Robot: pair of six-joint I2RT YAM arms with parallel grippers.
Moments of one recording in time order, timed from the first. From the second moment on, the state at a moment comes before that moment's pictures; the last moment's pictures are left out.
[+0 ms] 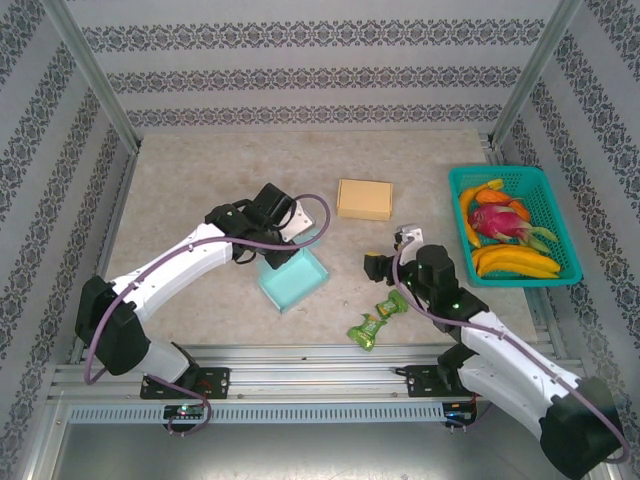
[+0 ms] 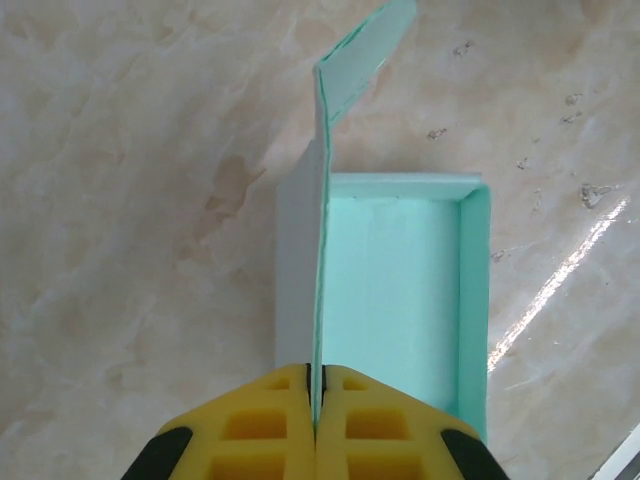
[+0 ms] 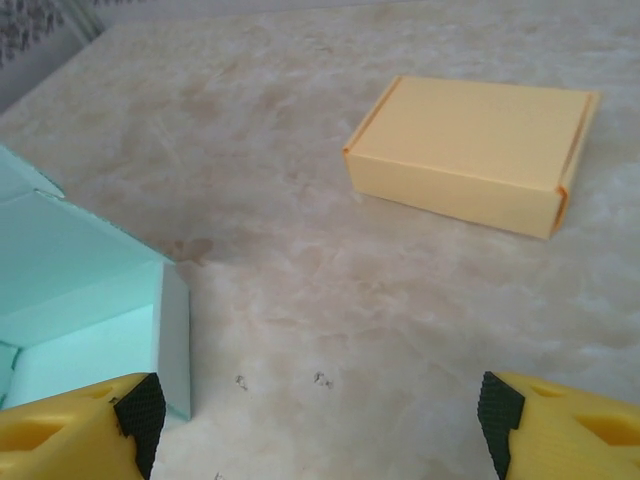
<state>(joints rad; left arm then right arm) -0.65 1.46 1.25 -0.87 0.03 0.22 0.49 0.84 0.38 0.03 -0.06 0.24</state>
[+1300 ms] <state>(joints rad) -0.65 1.06 0.95 -0.62 0.27 0.42 0.48 1.34 0.79 -0.02 -0.89 -0.66</state>
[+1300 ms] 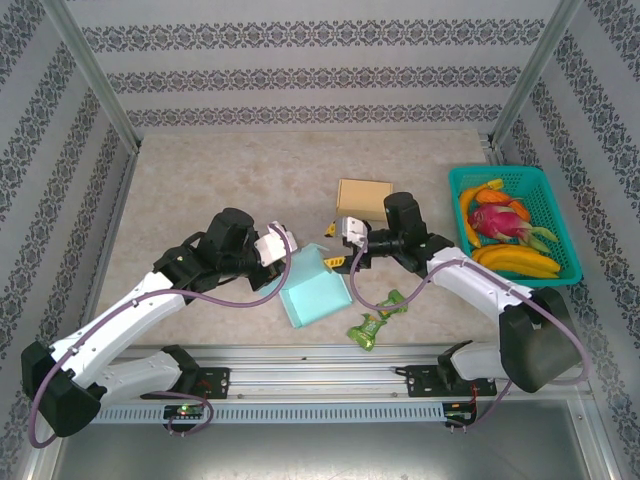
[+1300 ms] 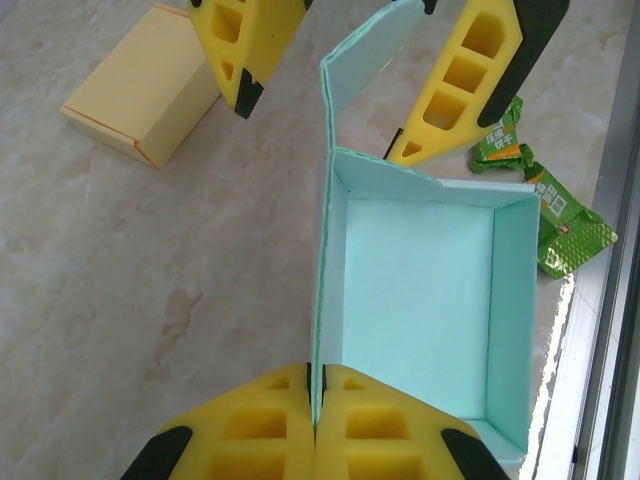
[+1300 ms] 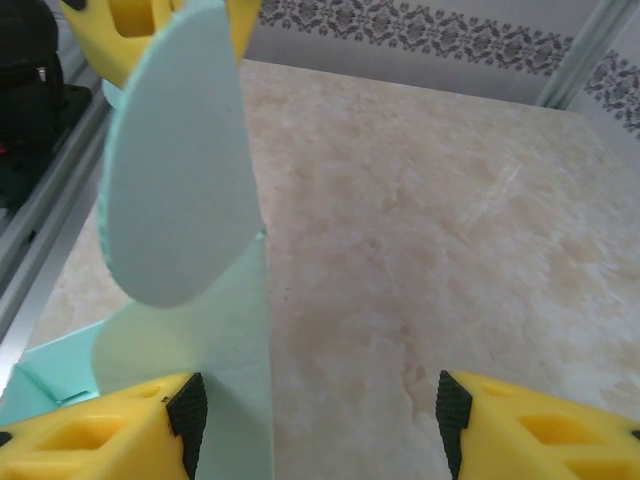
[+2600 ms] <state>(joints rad) -0.68 1.05 1.02 -0.62 0.22 0.27 0.47 1.41 0.82 -0.11 -0.98 -0.78</state>
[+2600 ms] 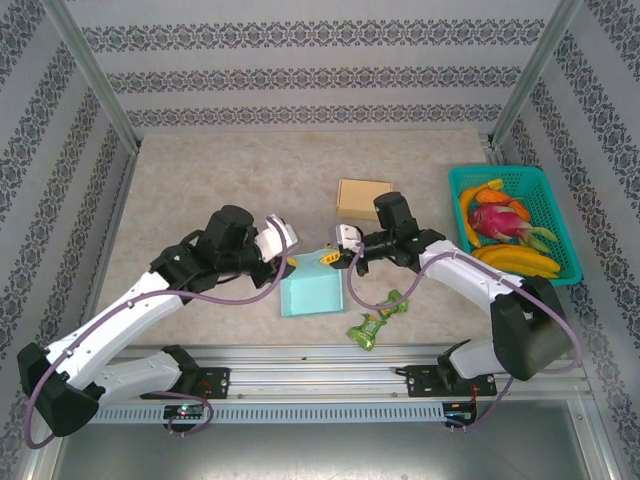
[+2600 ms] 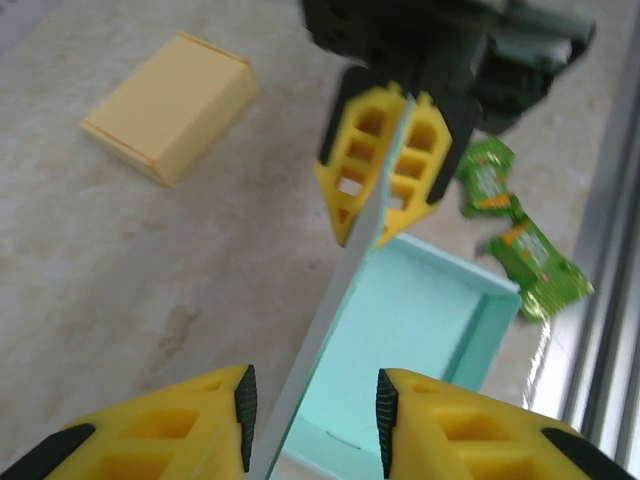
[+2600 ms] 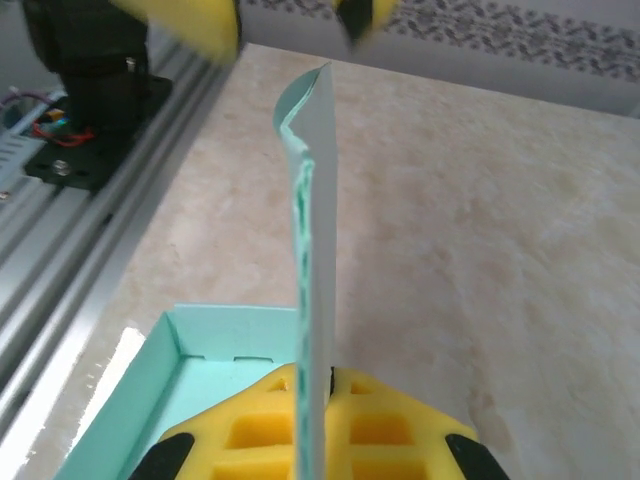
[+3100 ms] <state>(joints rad) -0.46 1.11 1.08 -0.63 -0.08 -0.49 0.41 1.39 0.68 0.22 -0.92 -0.71</state>
